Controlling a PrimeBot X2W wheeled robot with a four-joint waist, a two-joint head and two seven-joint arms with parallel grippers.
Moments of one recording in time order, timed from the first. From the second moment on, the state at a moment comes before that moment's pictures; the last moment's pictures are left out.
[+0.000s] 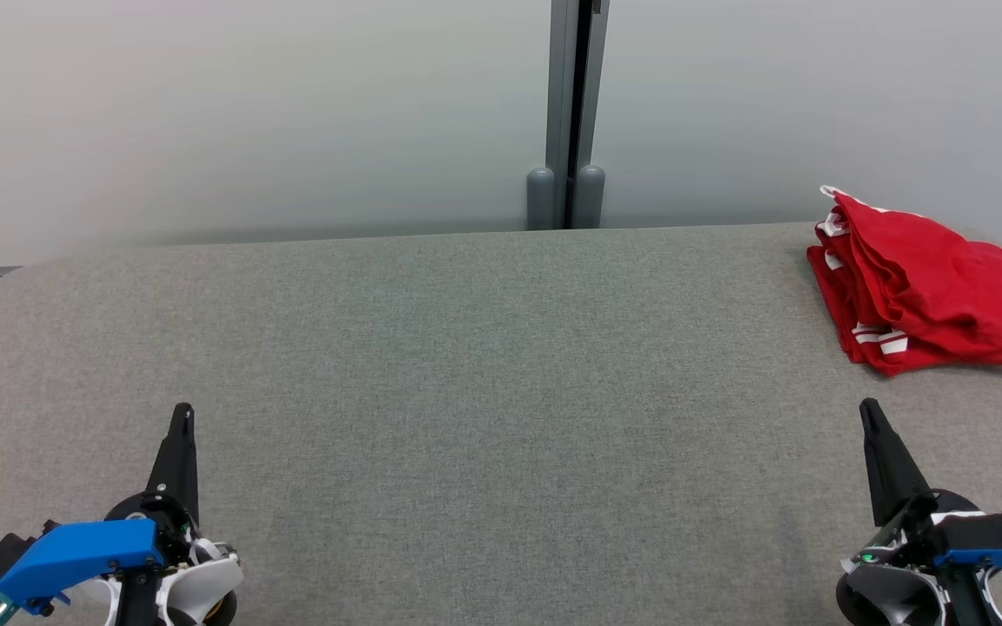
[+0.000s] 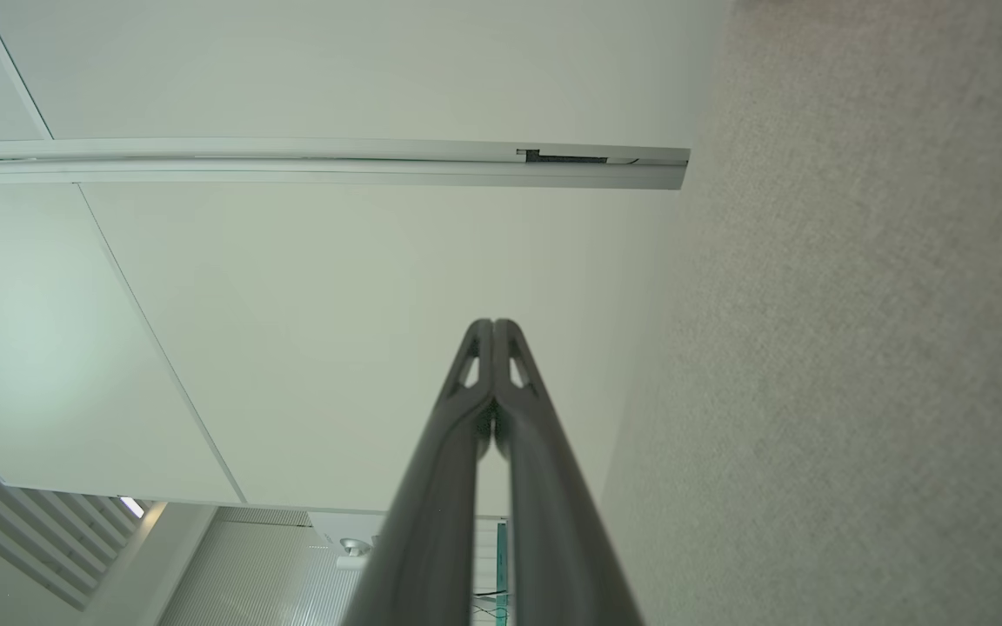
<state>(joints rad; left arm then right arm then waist) -0.10 0.05 0.11 0.25 -1.61 -0.13 0.11 -0.10 -0.05 -0.11 0.24 1.61 0.13 0.11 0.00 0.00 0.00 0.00</state>
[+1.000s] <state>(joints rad) -0.10 0.05 0.11 0.25 -1.61 -0.13 0.11 -0.10 -0.05 -0.11 0.24 1.61 0.13 0.11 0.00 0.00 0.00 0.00</state>
